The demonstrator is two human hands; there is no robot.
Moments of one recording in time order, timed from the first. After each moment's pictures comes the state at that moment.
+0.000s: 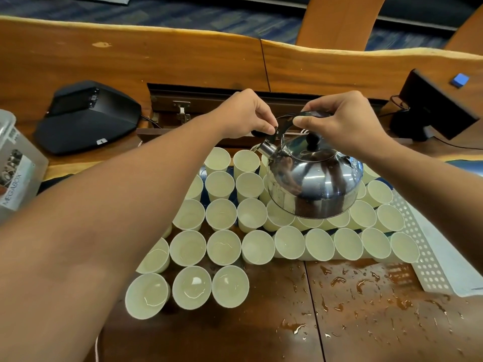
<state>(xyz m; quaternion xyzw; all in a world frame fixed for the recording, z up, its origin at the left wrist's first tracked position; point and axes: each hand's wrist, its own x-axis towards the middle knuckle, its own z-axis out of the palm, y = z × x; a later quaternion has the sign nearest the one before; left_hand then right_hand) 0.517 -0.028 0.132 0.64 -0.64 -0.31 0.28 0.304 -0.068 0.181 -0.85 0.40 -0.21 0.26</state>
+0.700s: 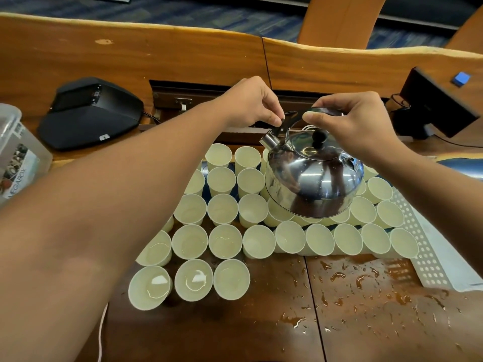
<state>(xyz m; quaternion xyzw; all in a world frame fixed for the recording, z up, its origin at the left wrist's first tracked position) 0.513 -0.023 0.151 0.64 -0.66 -0.30 0.28 0.290 -0.055 0.183 -0.83 0.40 -0.27 0.27</state>
